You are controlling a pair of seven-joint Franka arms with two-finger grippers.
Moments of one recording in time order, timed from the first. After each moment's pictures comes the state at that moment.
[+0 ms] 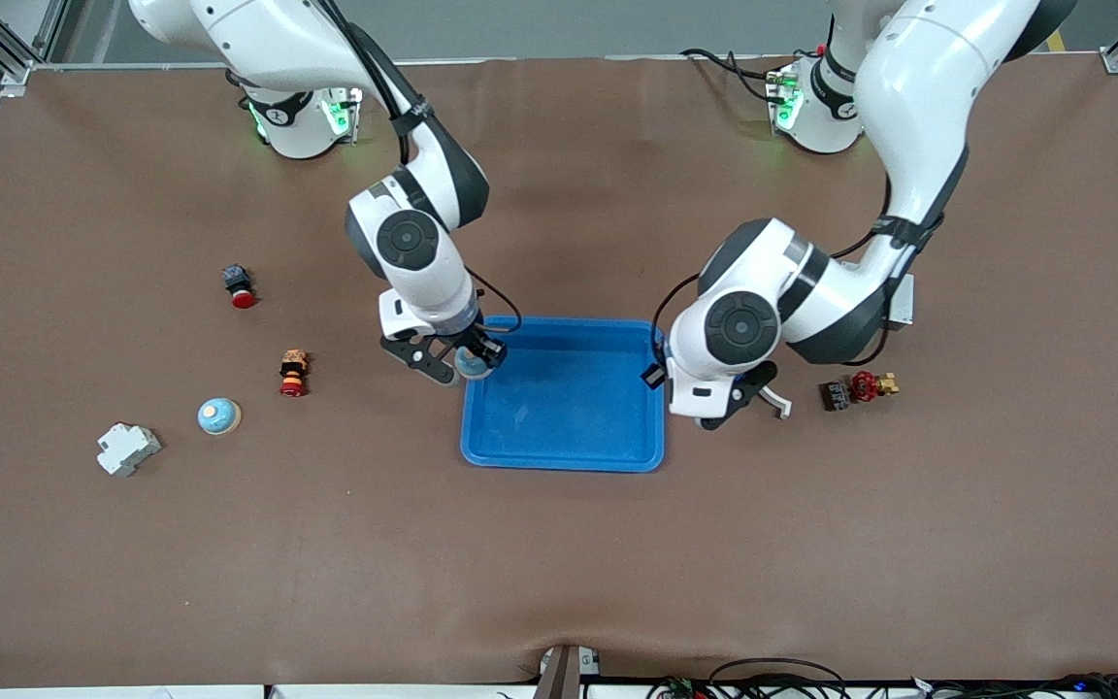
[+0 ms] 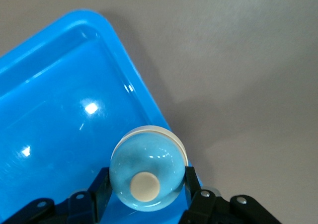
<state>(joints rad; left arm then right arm) -0.16 0.68 -0.52 -1.45 0.15 1.89 -1.38 0.62 0.49 0.01 -1.88 0.05 2.43 1.16</state>
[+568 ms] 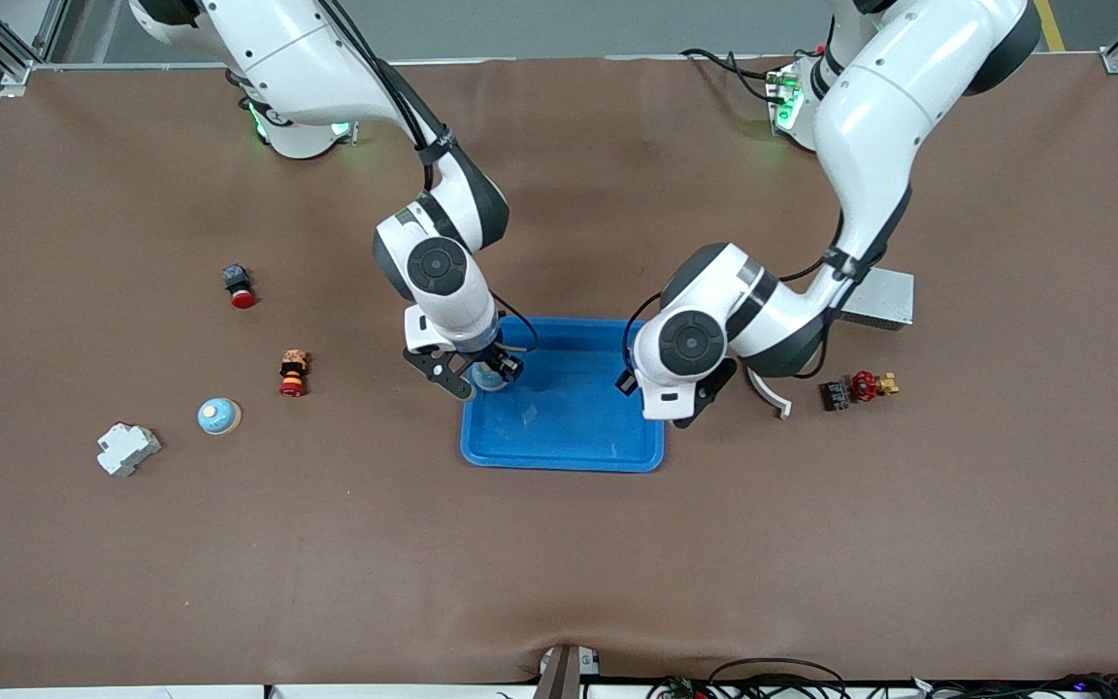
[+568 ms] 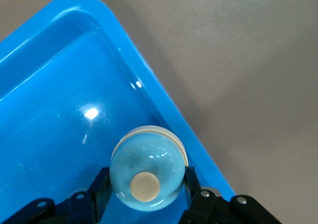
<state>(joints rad) -0.23 0.80 -0.49 -1.45 0.17 1.96 -1.55 0.64 0.61 0.01 -1.76 0.05 2.43 1.26</state>
